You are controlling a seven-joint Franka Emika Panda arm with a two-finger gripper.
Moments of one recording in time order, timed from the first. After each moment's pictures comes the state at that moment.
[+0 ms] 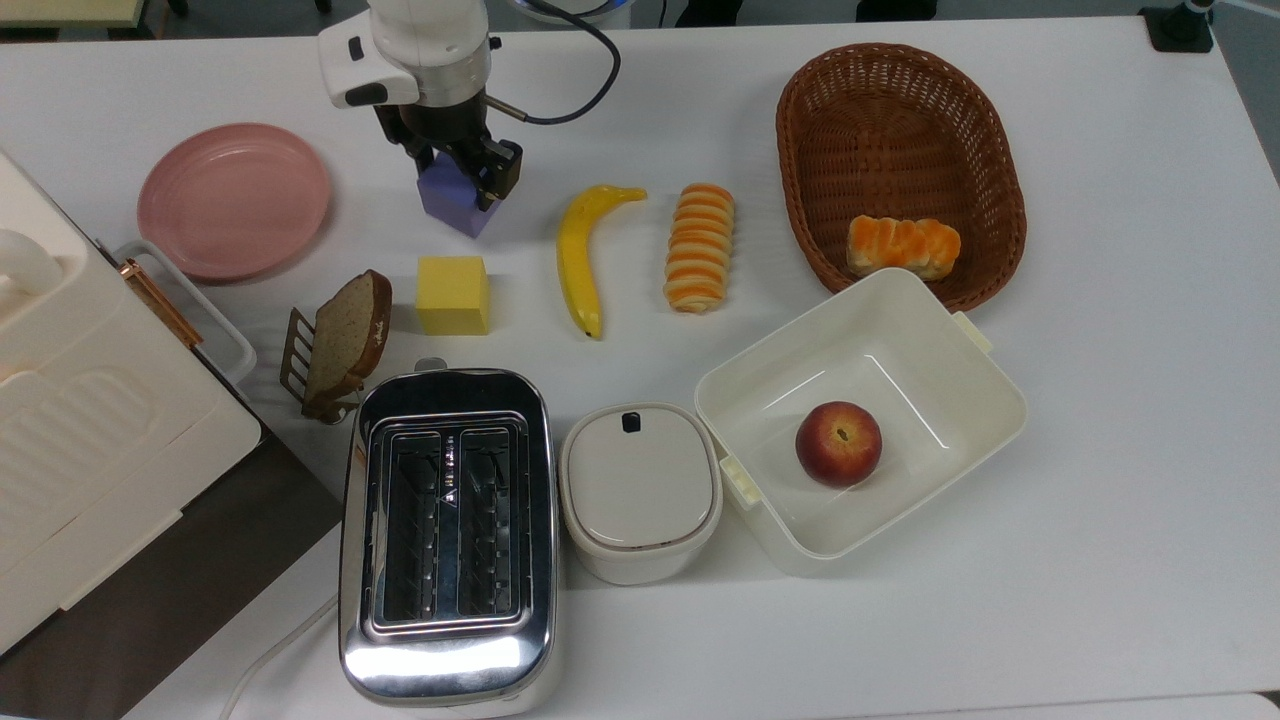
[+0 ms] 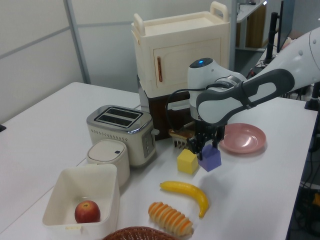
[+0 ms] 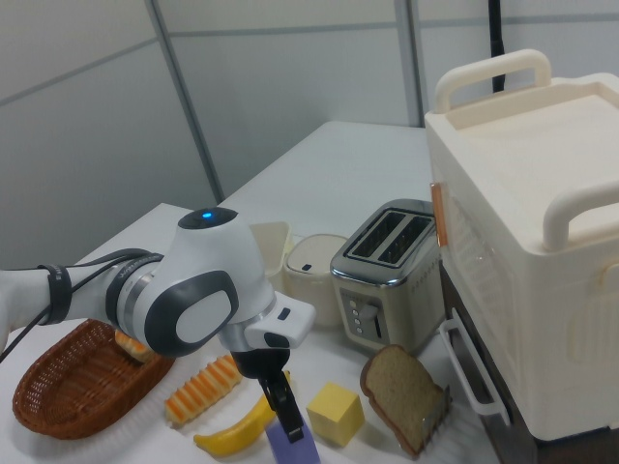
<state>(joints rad) -0.20 0.02 0.08 -2.13 -0.11 2.14 0.42</state>
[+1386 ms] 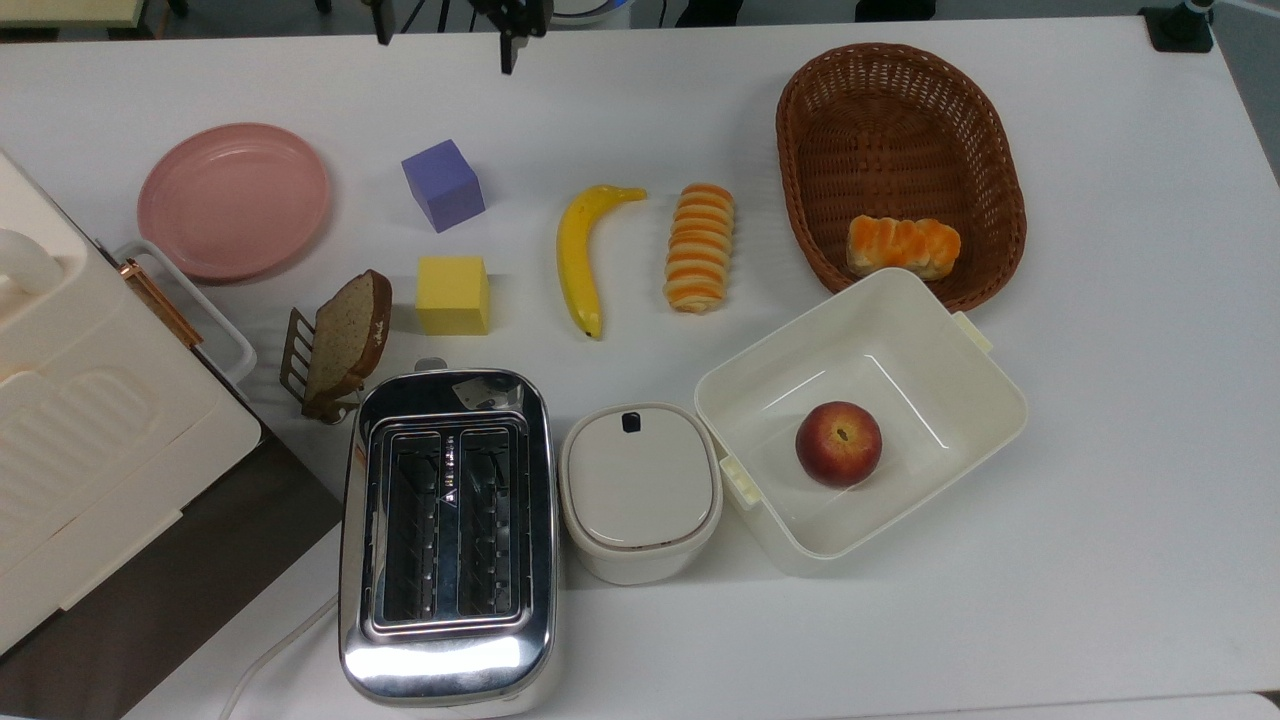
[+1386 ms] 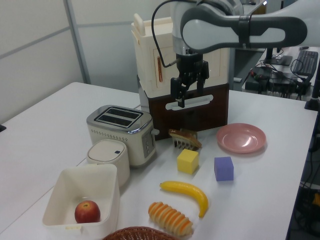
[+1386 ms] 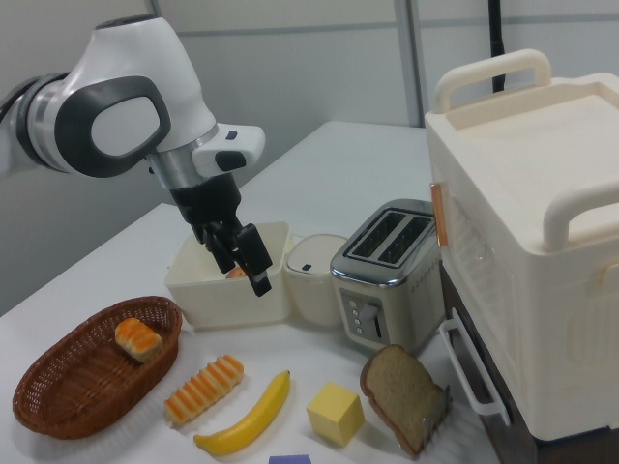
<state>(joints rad) -0.20 0.01 0.16 -1.59 -0.10 1.65 0.17</state>
